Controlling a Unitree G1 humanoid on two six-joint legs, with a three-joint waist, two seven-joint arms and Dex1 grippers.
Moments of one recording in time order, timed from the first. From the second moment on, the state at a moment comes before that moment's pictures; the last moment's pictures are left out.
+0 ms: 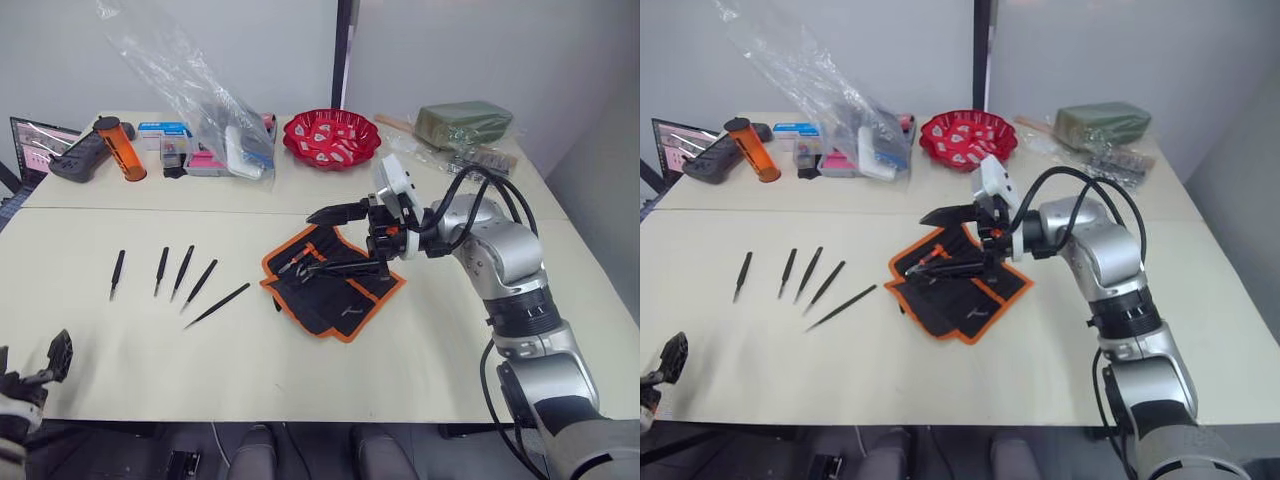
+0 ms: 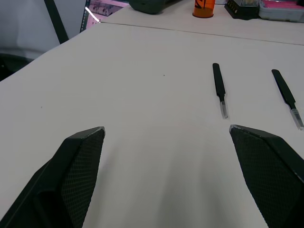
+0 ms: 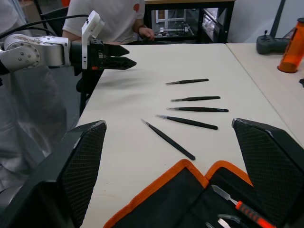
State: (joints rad) left arm 0.37 0.44 0.79 -0.28 -0.59 0.34 -0.27; right arm -0.86 -0.46 0.16 0.01 0.50 0.57 1.25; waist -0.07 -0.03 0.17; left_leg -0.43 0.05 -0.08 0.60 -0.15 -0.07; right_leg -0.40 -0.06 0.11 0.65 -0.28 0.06
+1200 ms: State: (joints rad) left arm -0.19 0.48 0.51 0.13 -0.36 0.44 -0.09; right arm -0.79 -0.47 0.18 -0.18 0.53 0.62 1.10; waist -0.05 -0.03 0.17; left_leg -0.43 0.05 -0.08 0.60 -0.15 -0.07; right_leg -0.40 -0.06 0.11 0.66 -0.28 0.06
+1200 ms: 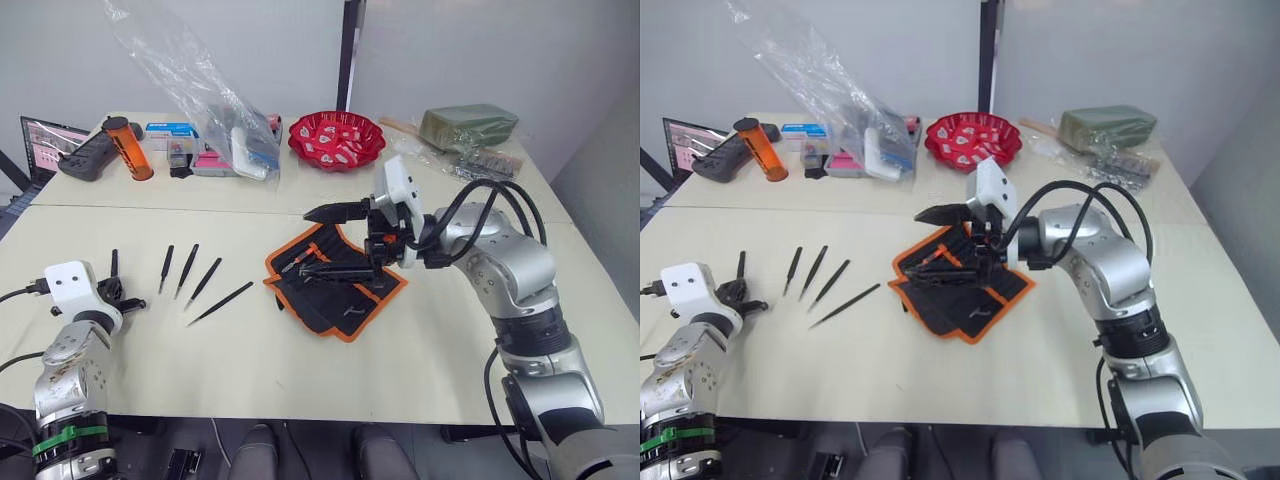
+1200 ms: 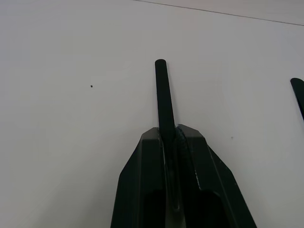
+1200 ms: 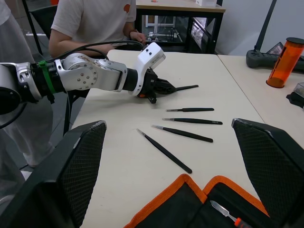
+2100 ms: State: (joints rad) left arm -0.10 0.47 0.54 -0.14 -0.38 0.74 -0.04; right arm -0.79 -0.48 0.19 -0.19 0.51 0.61 1.10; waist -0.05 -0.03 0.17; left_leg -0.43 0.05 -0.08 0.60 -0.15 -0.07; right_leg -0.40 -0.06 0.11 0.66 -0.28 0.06
